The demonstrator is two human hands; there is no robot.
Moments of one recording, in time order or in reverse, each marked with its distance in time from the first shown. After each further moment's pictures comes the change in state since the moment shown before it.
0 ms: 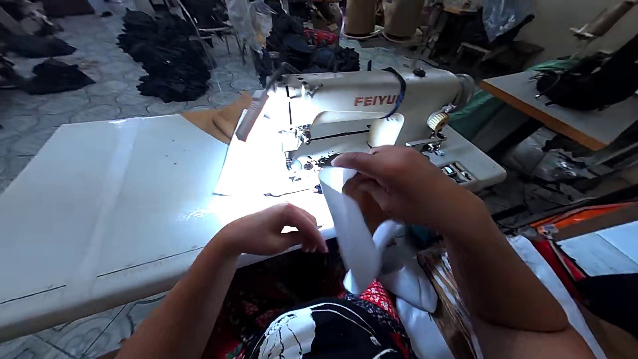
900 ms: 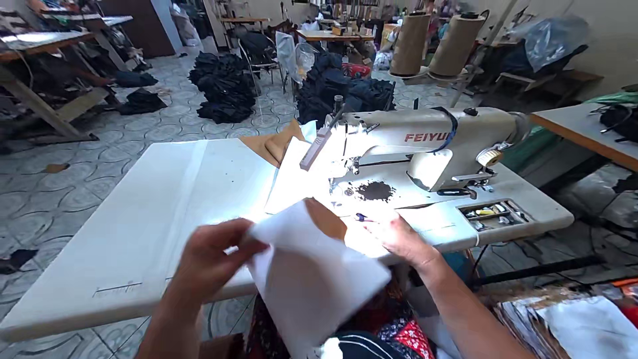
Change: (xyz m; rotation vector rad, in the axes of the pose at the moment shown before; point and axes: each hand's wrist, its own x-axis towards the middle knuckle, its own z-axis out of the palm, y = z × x) left_hand -0.111 0.060 -0.013 0.368 0.896 -0.154; right_hand -0.014 0.048 0.146 0.239 -0.028 0.357
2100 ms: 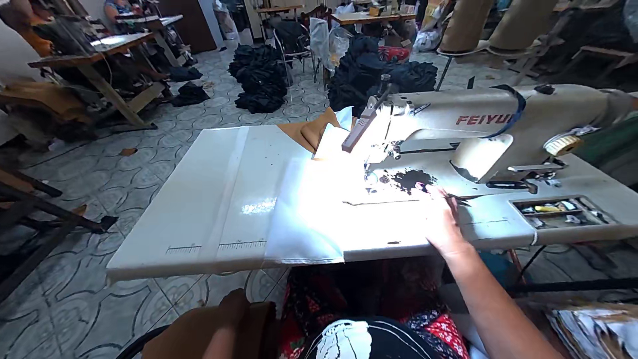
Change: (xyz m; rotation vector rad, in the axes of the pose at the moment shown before) left_hand -0.242 -0.126 -0.017 1.058 -0.631 -1.515; right_hand -0.009 0.029 0.029 -0.292 0.126 0.389
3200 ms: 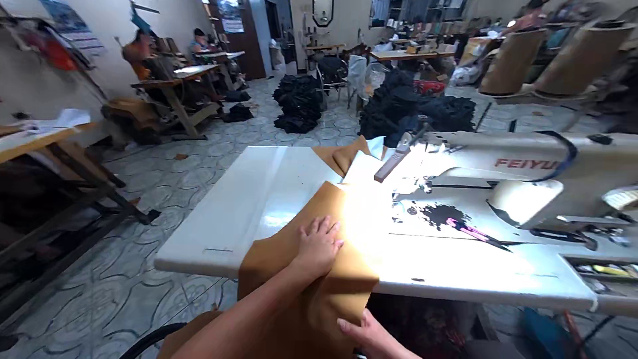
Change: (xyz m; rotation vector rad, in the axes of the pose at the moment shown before) left_hand -0.080 0.158 -0.194 -0.112 0.309 0.621; right_hand -0.134 -0.142 0.051 1.537 -0.908 0.274
